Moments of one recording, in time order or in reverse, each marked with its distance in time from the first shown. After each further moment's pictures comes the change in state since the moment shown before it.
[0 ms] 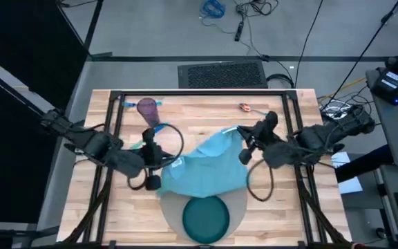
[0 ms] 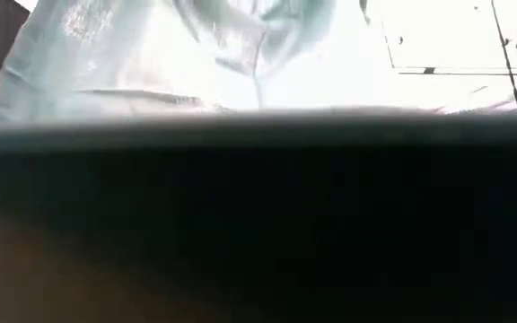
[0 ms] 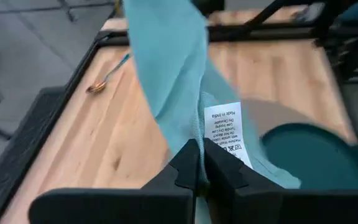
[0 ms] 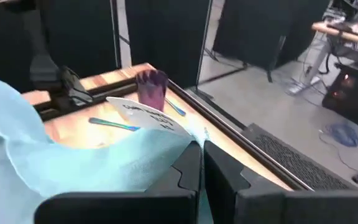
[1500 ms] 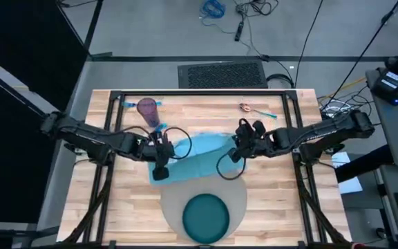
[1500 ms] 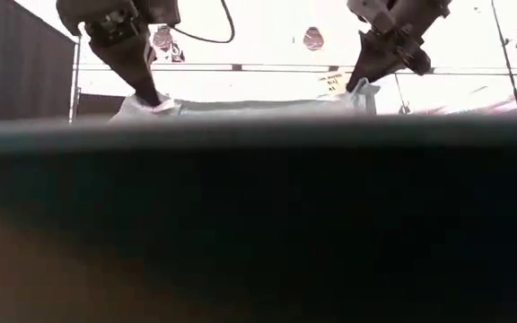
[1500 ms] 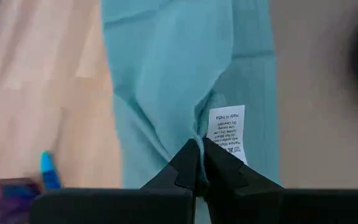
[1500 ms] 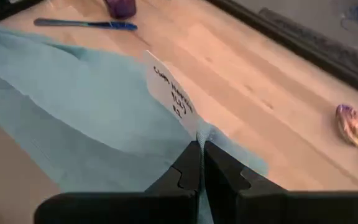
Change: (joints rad) left arm 0.243 0.009 -0.473 0.124 0.308 -0.031; right arm -0.203 0.028 -0.372 0.115 -0.374 0.262
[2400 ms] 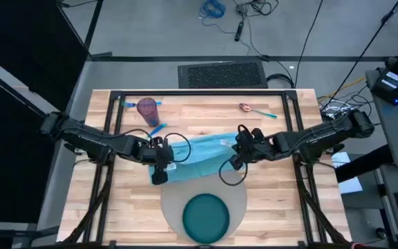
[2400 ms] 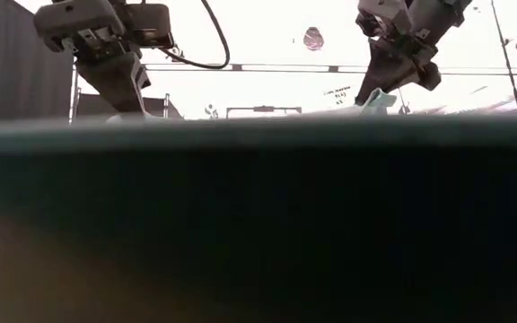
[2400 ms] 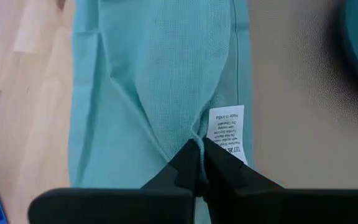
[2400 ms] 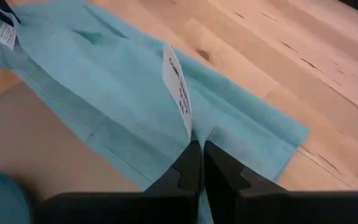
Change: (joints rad) left arm 0.002 0.000 -0.089 0.097 0.105 -0.029; right arm 0.025 0.001 -0.048 0.035 -0.129 0.031
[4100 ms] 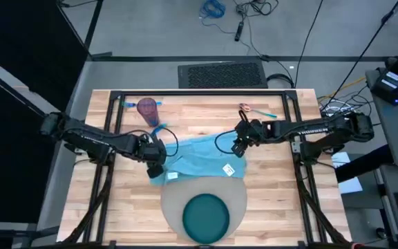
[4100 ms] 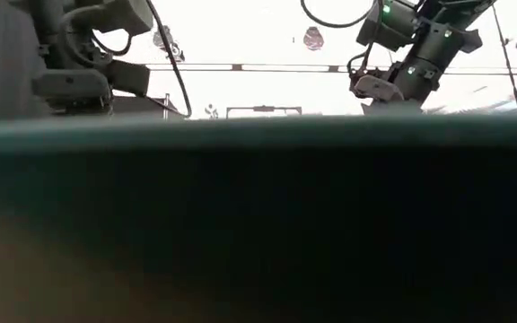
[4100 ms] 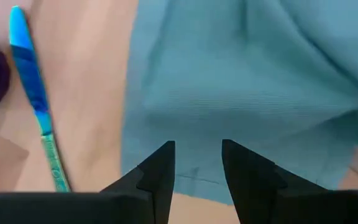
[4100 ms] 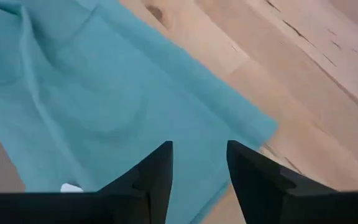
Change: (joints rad) left arm 0.055 -0.001 -0.106 -0.173 -0.059 -0.239; right arm -0.340 0.000 -0.212 0.226 -0.285 -0.311
